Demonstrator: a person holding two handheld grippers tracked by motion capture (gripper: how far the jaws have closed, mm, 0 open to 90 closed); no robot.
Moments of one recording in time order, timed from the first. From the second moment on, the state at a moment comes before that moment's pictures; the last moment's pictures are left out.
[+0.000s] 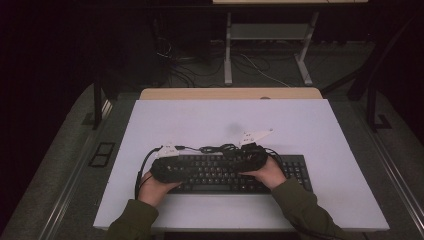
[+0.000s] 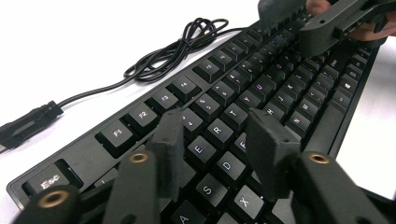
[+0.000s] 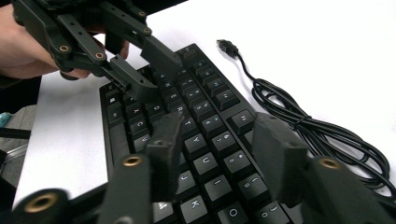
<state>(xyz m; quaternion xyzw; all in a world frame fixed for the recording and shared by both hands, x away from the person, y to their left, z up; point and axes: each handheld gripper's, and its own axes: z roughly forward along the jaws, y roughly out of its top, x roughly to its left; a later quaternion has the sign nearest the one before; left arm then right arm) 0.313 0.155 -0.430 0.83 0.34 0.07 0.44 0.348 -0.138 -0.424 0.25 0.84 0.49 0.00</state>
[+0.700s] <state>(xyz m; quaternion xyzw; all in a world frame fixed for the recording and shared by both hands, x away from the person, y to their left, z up) 0.314 0.160 -0.432 0.82 0.35 0.09 0.44 0.334 -0.122 -0.427 0.21 0.85 0.48 -0.02</state>
